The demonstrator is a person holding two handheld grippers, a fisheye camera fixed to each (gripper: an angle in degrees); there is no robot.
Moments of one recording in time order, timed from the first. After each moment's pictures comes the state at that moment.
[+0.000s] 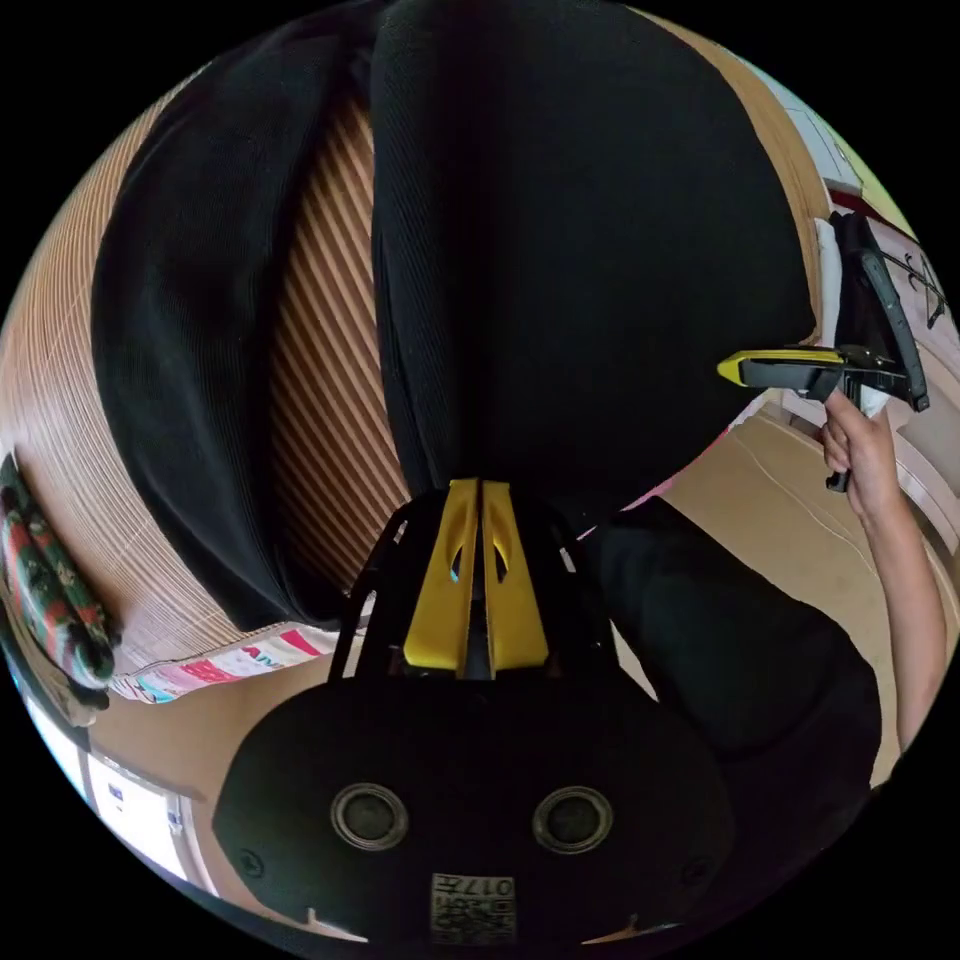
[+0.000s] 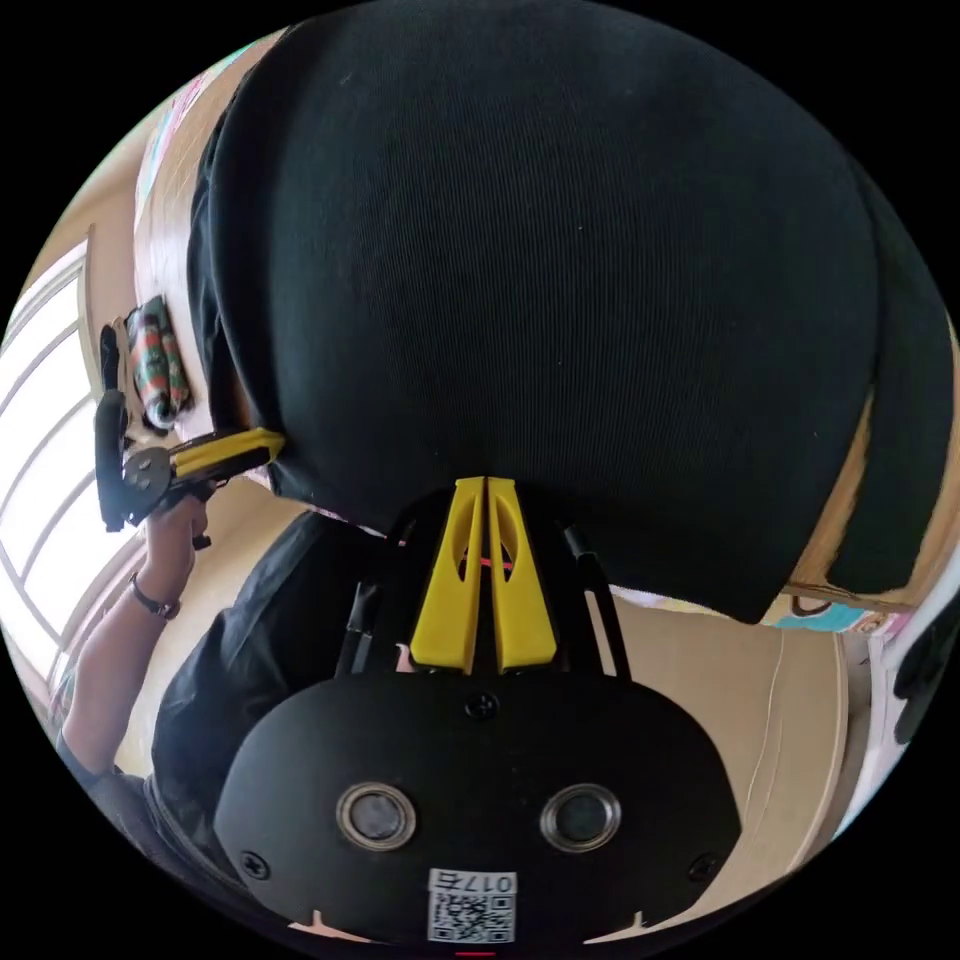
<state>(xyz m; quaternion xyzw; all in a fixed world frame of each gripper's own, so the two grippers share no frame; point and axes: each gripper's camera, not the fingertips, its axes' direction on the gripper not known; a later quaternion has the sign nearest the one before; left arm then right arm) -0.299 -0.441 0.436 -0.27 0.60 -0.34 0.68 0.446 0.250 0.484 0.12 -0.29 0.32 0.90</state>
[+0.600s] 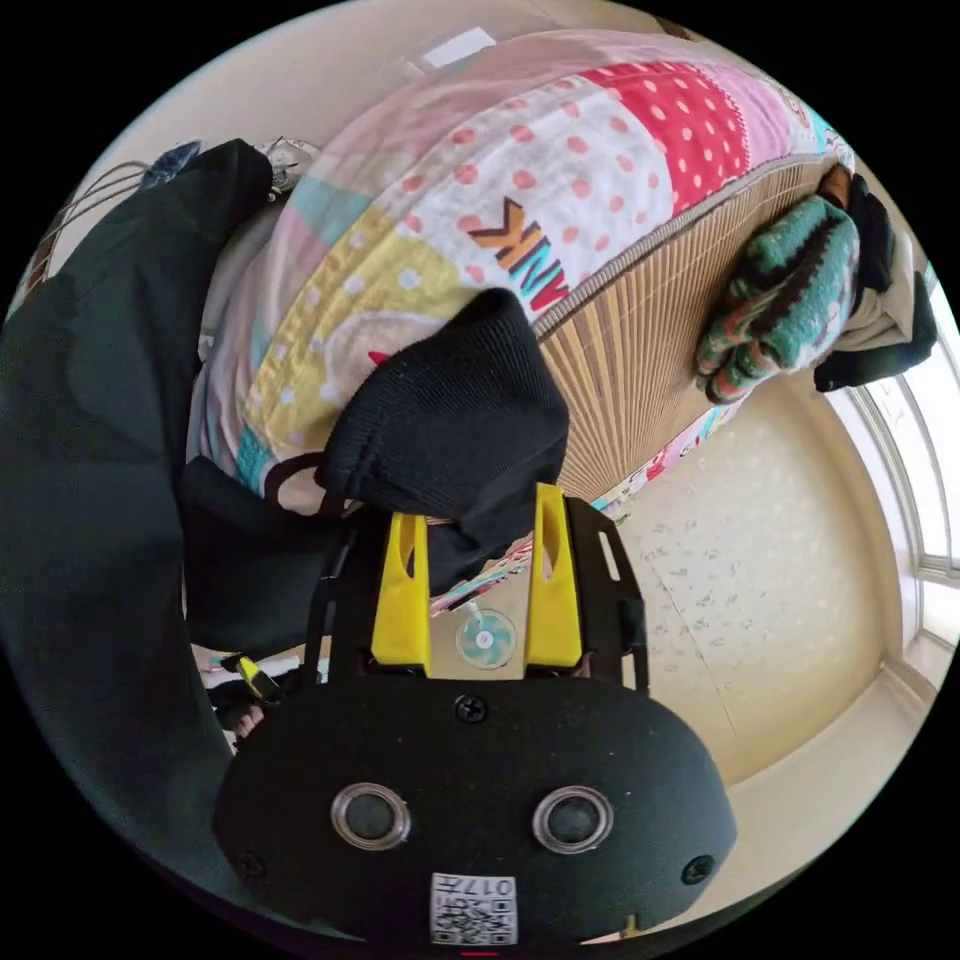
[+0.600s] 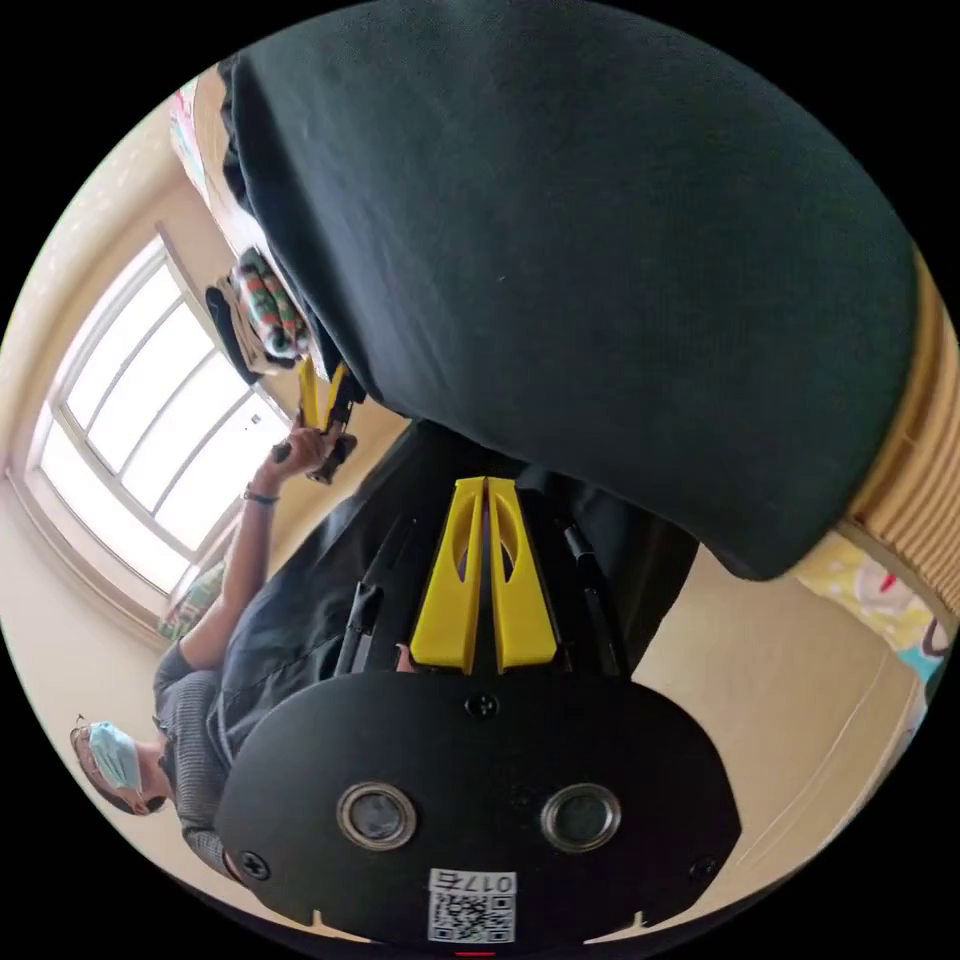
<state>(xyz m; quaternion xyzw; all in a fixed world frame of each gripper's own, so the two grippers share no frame) -0.174 -0.181 0.405 0.03 0.37 -0.87 -0.32 0.524 0.335 0.487 0.08 -0.52 0.23 0.82</state>
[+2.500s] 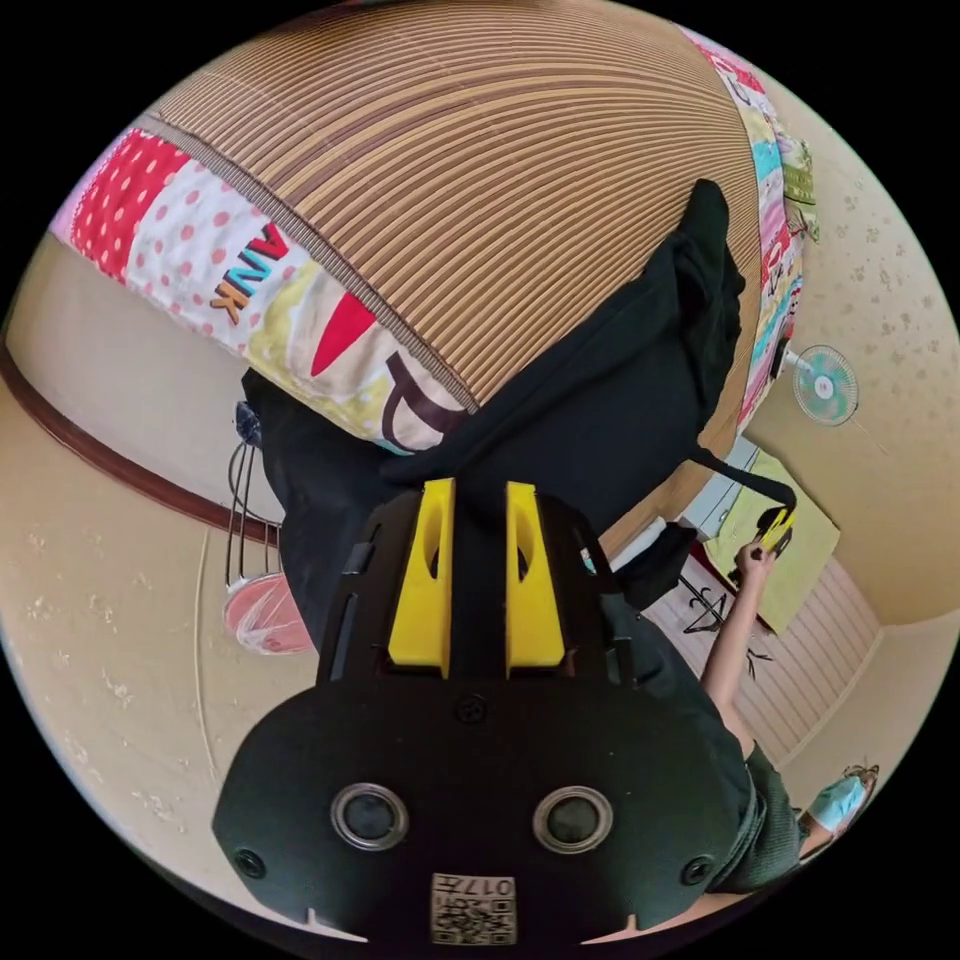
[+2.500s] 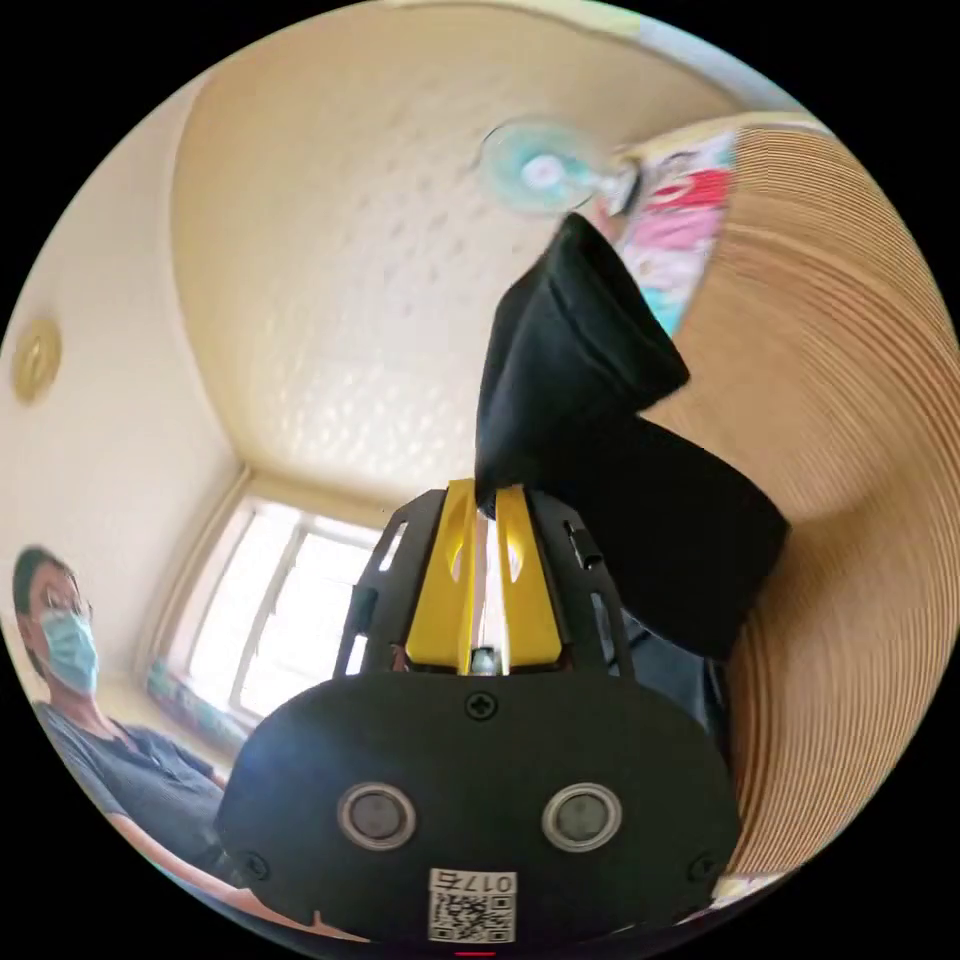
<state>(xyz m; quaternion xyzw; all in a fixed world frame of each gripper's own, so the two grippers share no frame) -0.276 -0.363 0.413 -0.20 0.63 -0.71 0.24 0.652 0.460 0.231 0.72 -0.43 0.21 0.51</state>
